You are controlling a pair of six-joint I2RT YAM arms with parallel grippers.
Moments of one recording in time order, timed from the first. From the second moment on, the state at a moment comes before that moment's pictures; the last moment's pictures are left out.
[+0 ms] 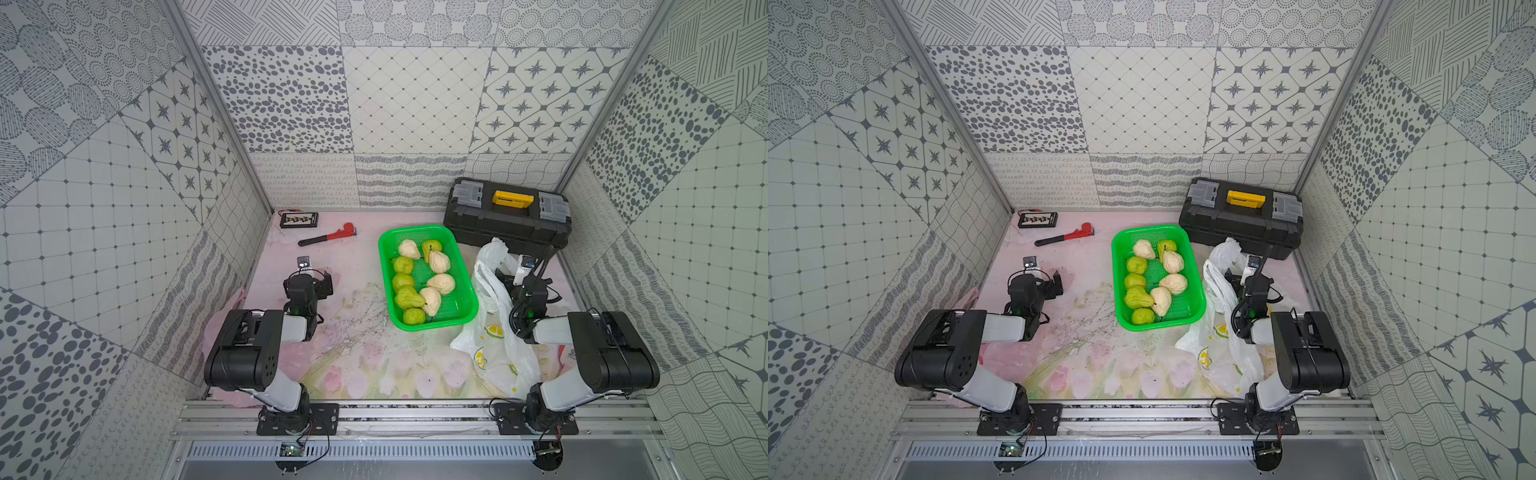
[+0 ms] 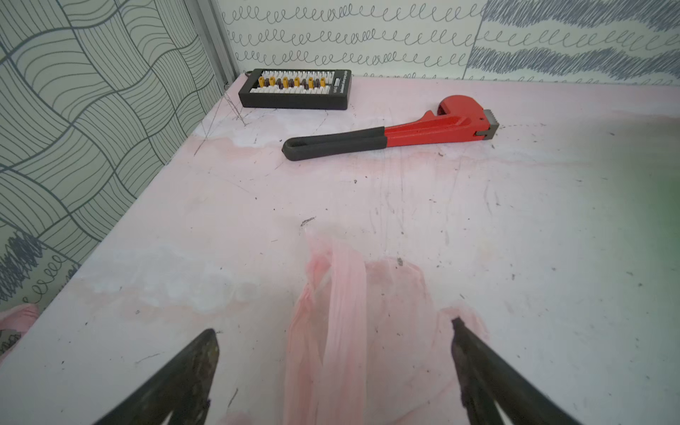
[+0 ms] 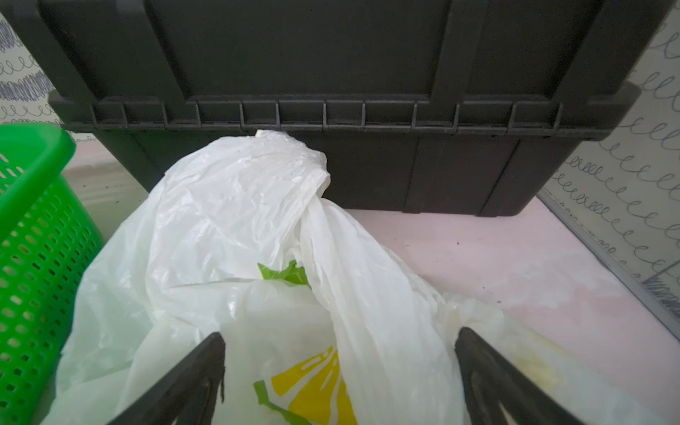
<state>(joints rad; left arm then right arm) -0.04 1.57 0.40 0.78 -0.20 -0.02 0.03 1.55 0.37 0.86 0.15 0.09</state>
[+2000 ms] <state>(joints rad) -0.12 1.08 0.96 -0.37 -0.24 -0.45 0.08 1.05 1.09 -0.74 -0.20 0.43</state>
